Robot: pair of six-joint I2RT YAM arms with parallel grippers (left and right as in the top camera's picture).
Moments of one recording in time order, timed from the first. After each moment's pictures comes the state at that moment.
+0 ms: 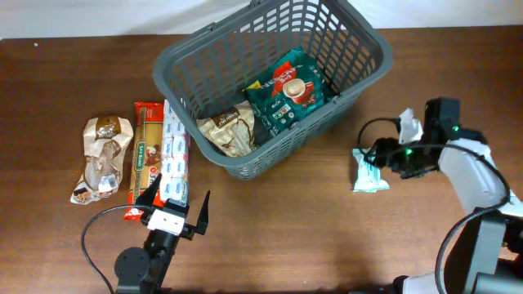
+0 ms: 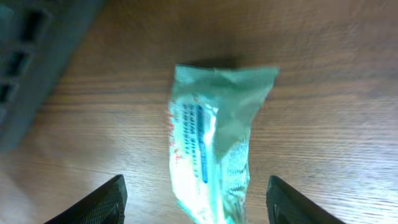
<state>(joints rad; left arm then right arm) -0.06 0.01 0.02 -0.06 0.23 0.20 -0.21 1.63 1.03 -0.76 -0.40 0.00</state>
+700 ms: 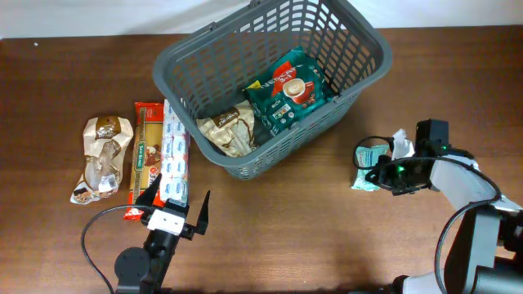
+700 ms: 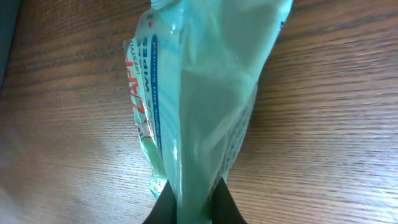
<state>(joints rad) -0.06 0.01 0.02 -0.06 0.23 0.20 -0.22 1.64 0.86 -0.63 -0.43 0.05</state>
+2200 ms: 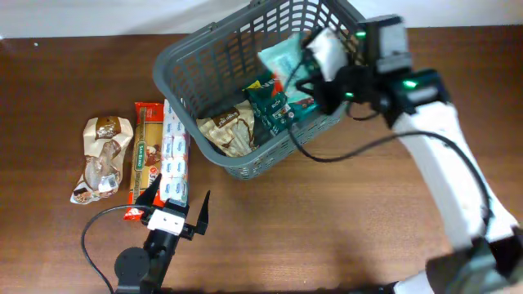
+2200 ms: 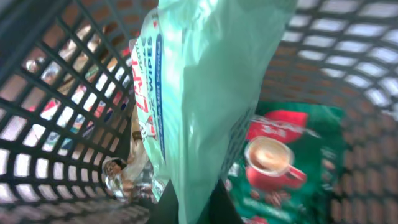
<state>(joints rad) -0.06 0.01 0.02 -0.06 0.23 0.20 0.28 1.69 1.68 -0.79 -0.52 -0.37</state>
